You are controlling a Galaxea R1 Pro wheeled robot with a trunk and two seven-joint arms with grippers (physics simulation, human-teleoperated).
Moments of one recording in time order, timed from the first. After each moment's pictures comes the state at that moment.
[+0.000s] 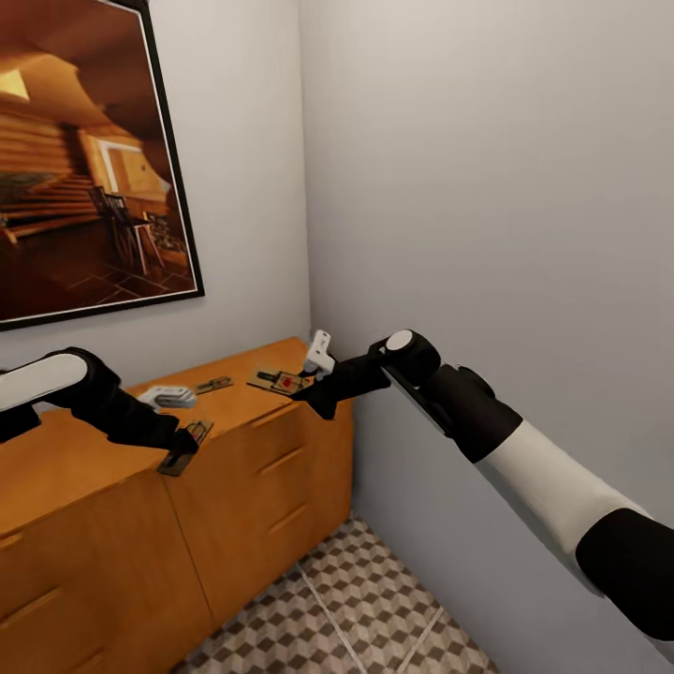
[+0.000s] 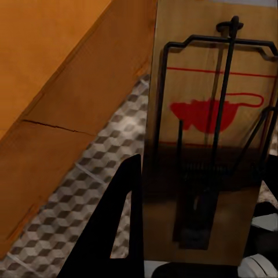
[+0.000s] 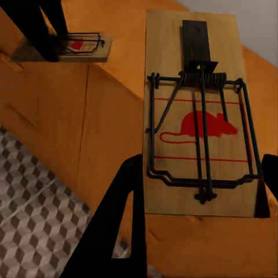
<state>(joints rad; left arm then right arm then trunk) -1.37 0.89 -1.30 -1.49 2.12 1.02 0.71 -1.17 -0.04 0.74 -1.17 -0.08 0.65 0.90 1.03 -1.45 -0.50</state>
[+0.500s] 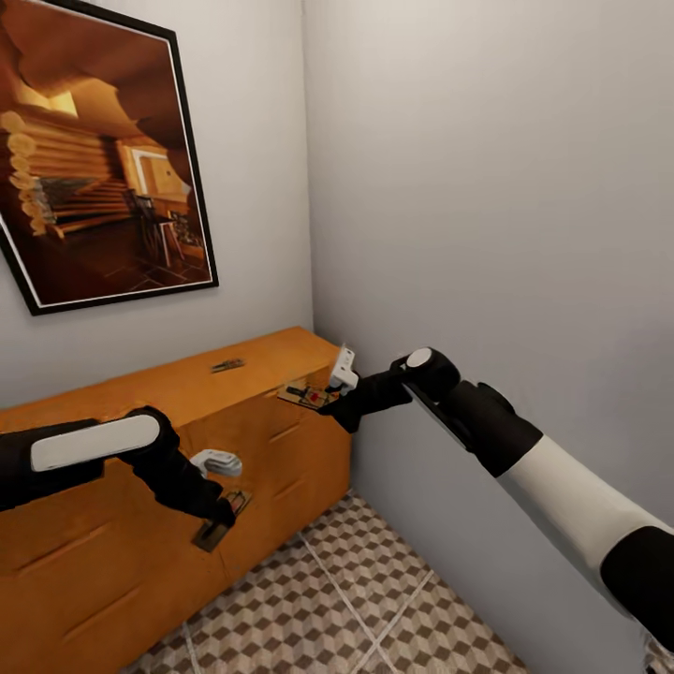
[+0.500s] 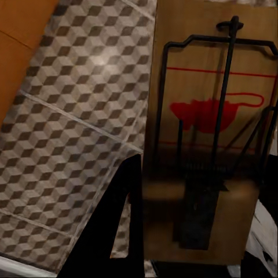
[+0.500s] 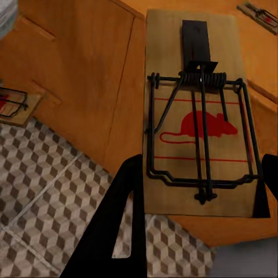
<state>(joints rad) -1.35 0.73 -1.61 -1.48 2.12 0.93 0.59 -1.11 -0.12 0.74 -1.17 -0.08 0.65 0.90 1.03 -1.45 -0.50</state>
